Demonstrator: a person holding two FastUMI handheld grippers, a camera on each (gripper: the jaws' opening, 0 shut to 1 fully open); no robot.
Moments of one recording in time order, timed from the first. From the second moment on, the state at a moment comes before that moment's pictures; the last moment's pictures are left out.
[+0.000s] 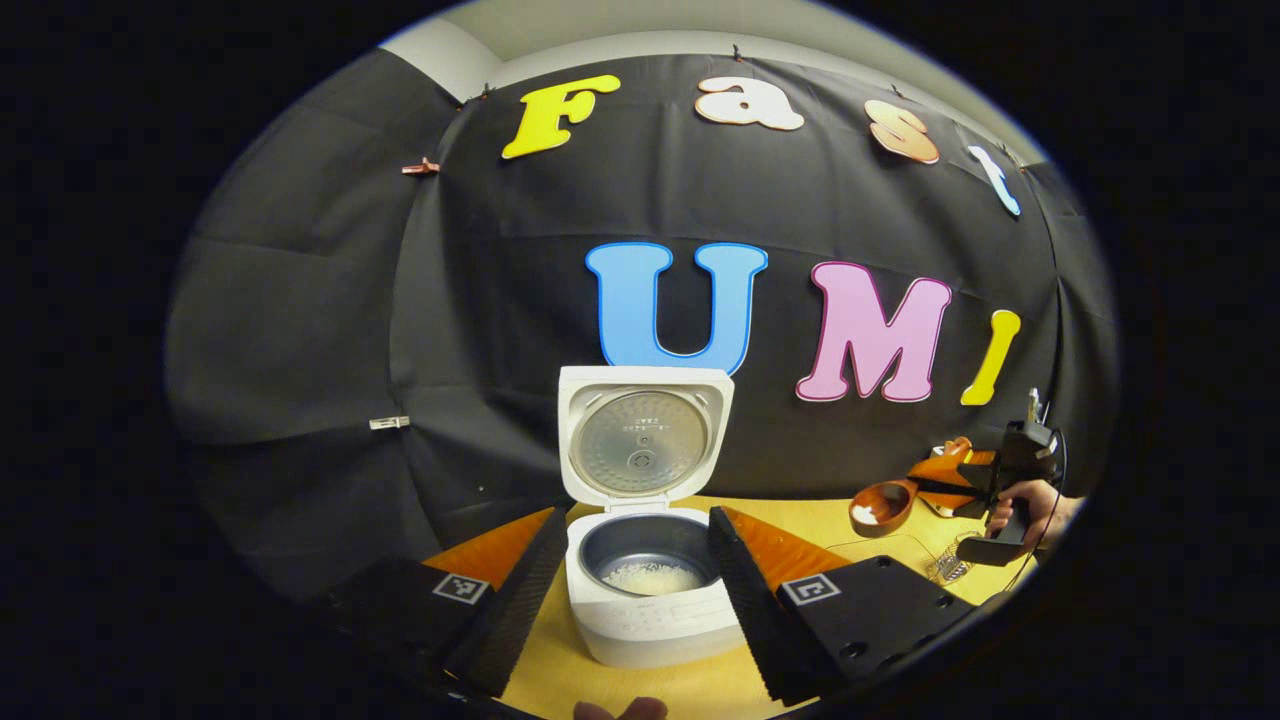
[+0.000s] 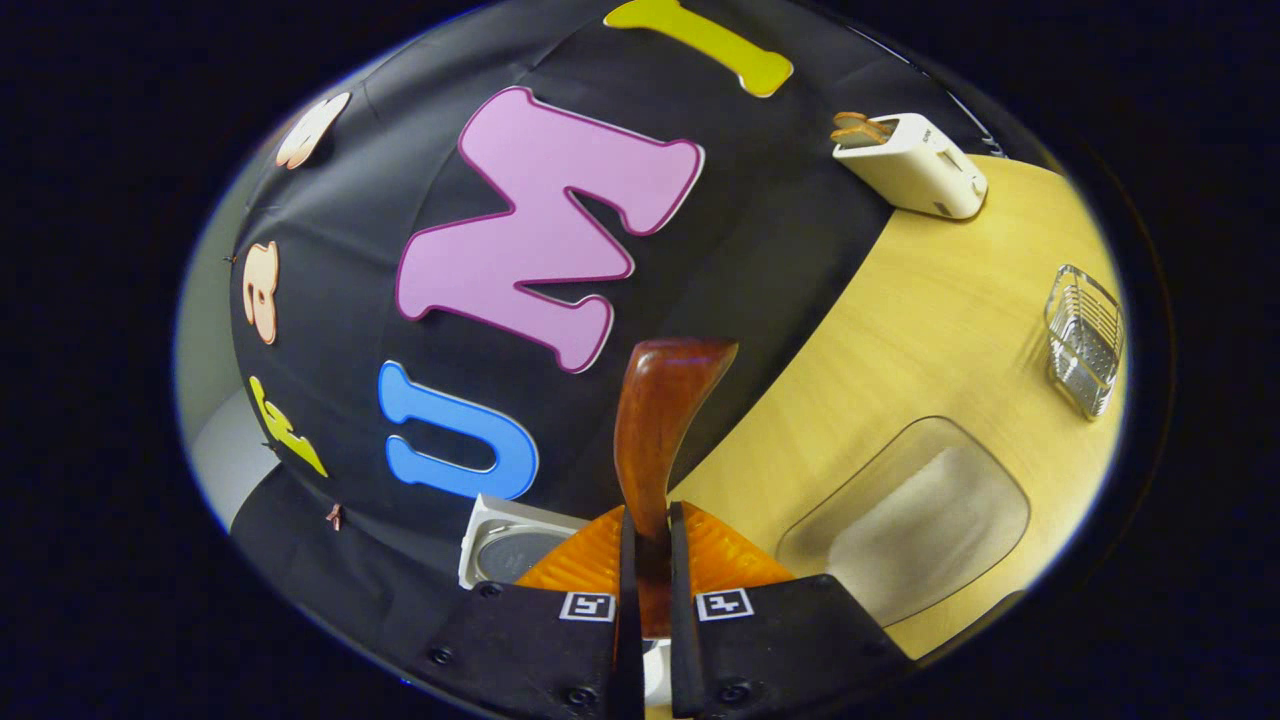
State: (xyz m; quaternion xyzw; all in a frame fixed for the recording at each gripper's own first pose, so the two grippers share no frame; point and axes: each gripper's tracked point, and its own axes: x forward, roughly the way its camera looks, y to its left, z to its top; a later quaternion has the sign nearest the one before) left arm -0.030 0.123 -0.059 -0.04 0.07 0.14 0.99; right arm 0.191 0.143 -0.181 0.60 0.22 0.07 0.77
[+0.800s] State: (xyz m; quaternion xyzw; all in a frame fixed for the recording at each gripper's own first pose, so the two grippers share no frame) left arm -0.091 0.164 -0.059 -0.05 0.07 0.20 0.98; right arm 0.234 0.346 -0.126 0.49 0.25 0.19 0.81
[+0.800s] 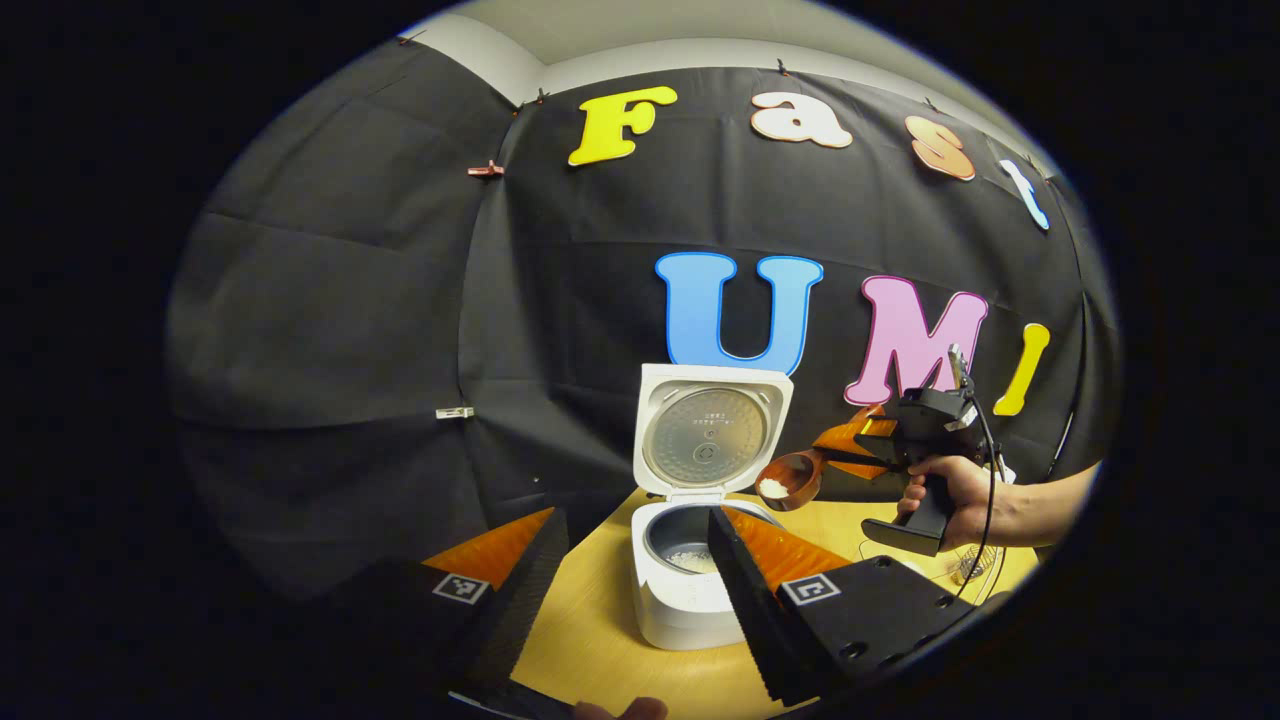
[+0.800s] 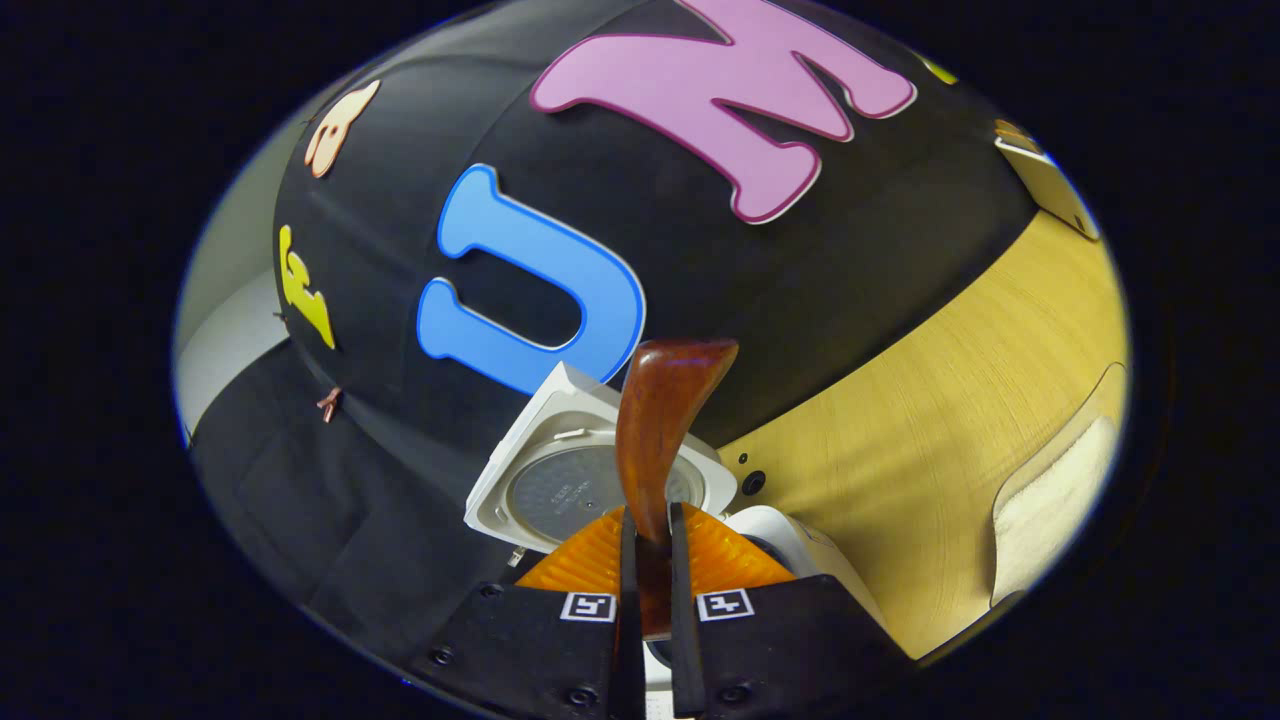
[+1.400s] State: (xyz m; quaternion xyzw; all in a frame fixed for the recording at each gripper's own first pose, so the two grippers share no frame) left arm -0.095 0.180 -0.068 -0.07 0.07 0.21 0.97; right arm 0.235 0.397 -0.123 0.29 0.23 0.24 0.90
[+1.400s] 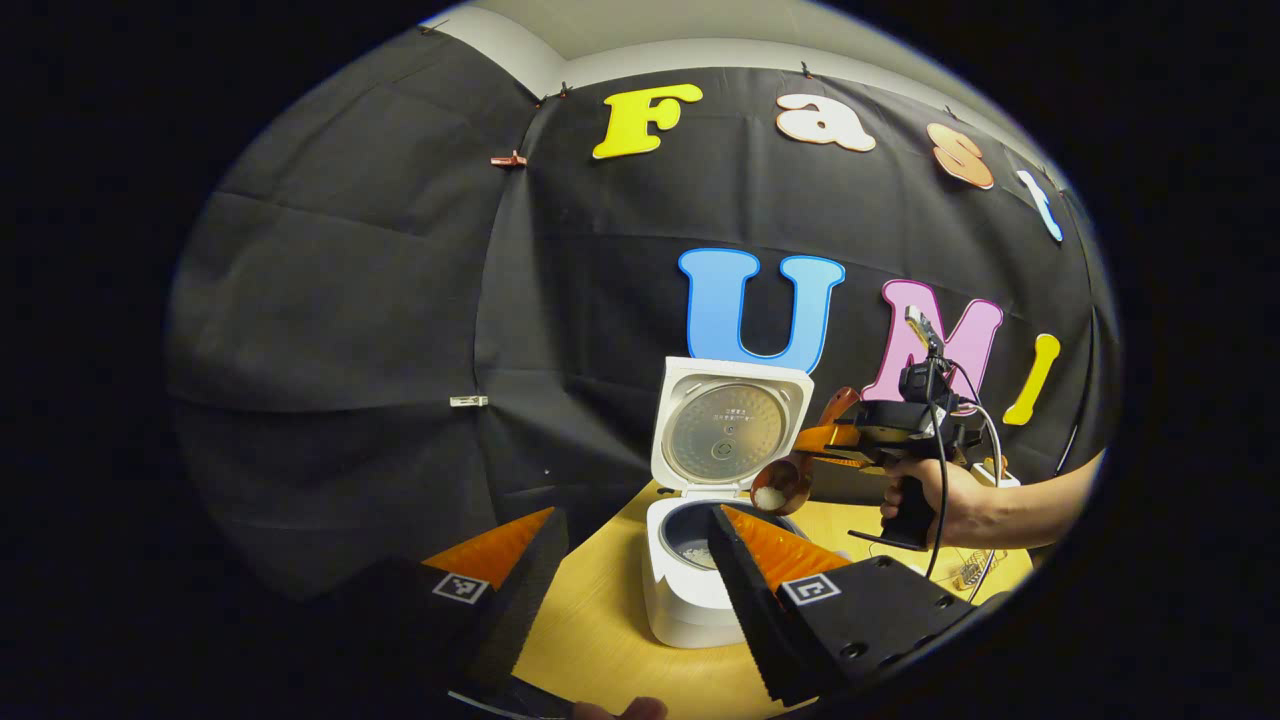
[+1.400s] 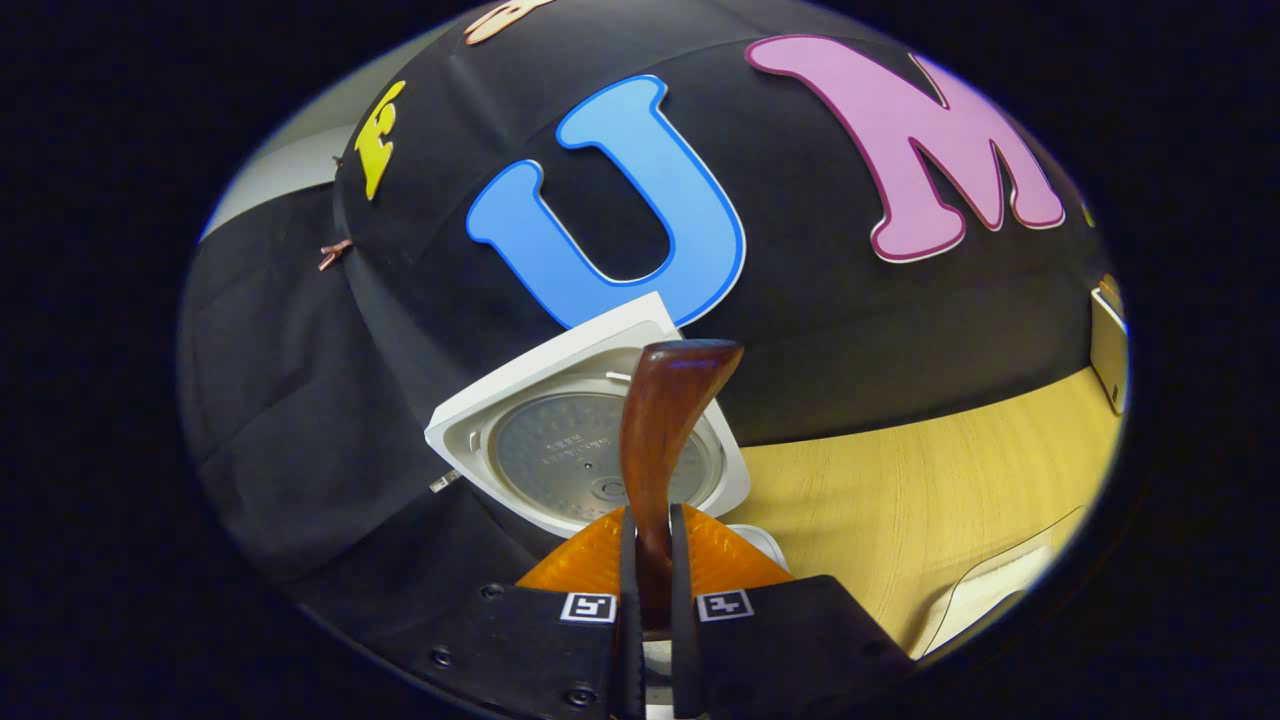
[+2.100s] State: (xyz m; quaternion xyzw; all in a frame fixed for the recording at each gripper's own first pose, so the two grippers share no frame) left arm -0.098 0.199 -0.082 -0.09 0.07 0.23 0.97; right arm 0.211 0.452 -0.115 0.03 0.15 0.33 0.93
